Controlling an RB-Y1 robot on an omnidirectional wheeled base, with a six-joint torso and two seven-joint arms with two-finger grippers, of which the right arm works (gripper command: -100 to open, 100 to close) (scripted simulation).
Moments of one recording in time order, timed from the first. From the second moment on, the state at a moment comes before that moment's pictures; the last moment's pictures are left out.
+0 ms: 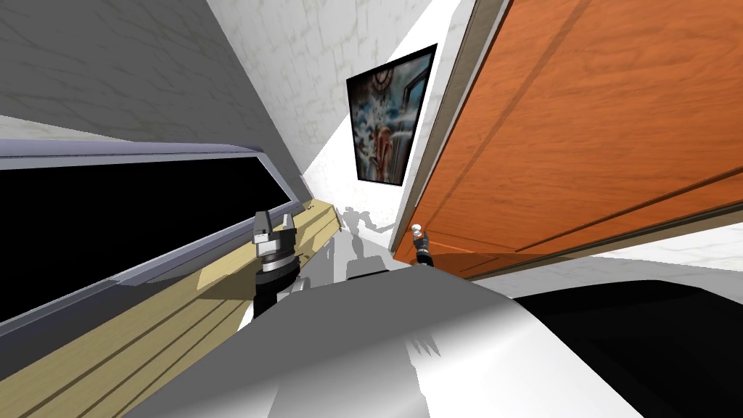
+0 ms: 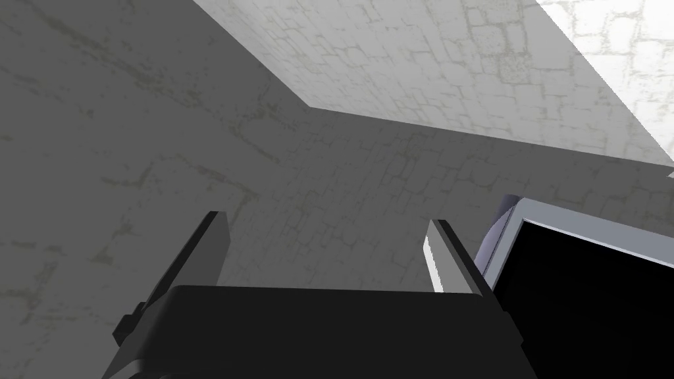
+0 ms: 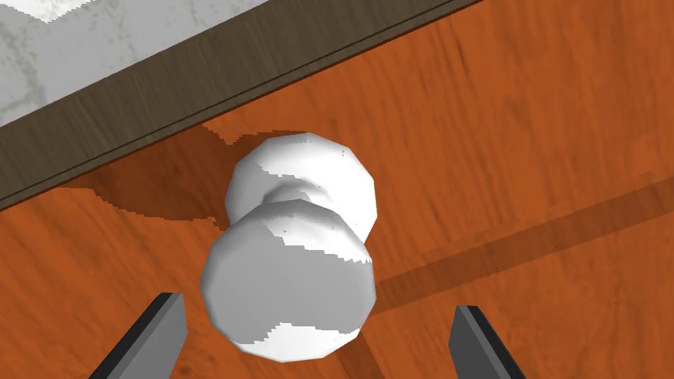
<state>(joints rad) 0.05 -0.22 -0.16 -0.73 -0.38 -0.84 -0.43</state>
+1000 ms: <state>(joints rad) 0.05 -0.18 -0.12 -0.78 -0.50 -0.84 -0.68</state>
